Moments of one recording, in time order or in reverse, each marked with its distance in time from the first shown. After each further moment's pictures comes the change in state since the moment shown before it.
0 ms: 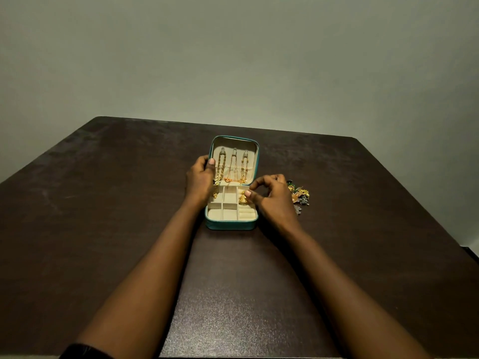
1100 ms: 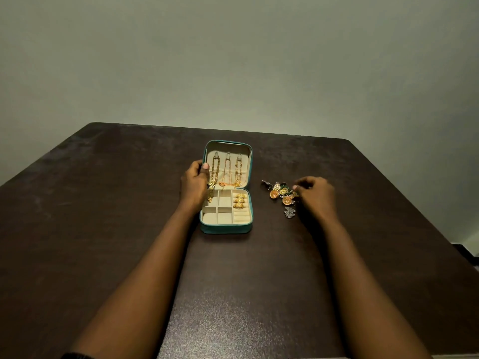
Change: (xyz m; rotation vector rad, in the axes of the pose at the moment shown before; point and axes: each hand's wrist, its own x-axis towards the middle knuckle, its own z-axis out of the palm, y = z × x) left_hand 0.003 -0.004 0.000 -0.019 -0.005 -0.007; right_hand 0.034 0.048 -0.070 -0.204 0.207 0.220
